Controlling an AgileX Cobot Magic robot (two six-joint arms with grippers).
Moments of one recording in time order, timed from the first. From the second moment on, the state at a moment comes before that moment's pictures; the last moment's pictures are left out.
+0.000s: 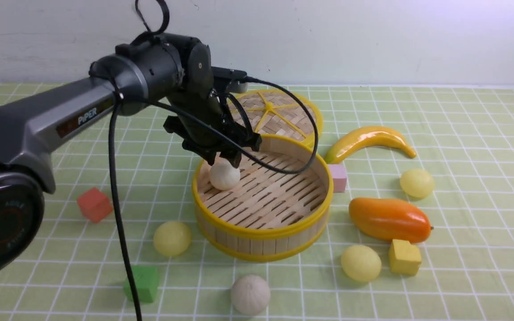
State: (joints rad) right arm 0.05 -0.01 0.02 0.01 0.38 0.11; left arm -0.41 2.15 -1.95 -0.04 0.95 -0.06
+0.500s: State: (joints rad) right arm 0.05 -0.01 0.02 0.01 0.38 0.11; left arm -0.41 1.61 -1.41 -0.04 1.01 -0.10
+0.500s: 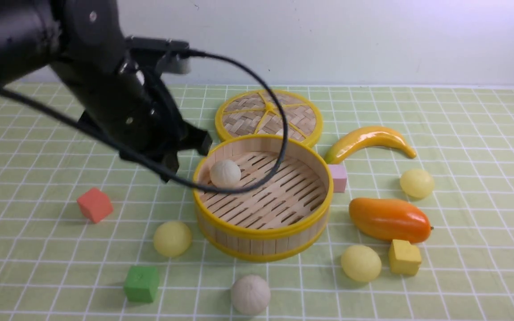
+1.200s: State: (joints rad) right arm 0.05 -0.01 0.02 0.01 0.38 0.11; left arm -0.32 1.69 -1.21 -0.15 0.85 0.03
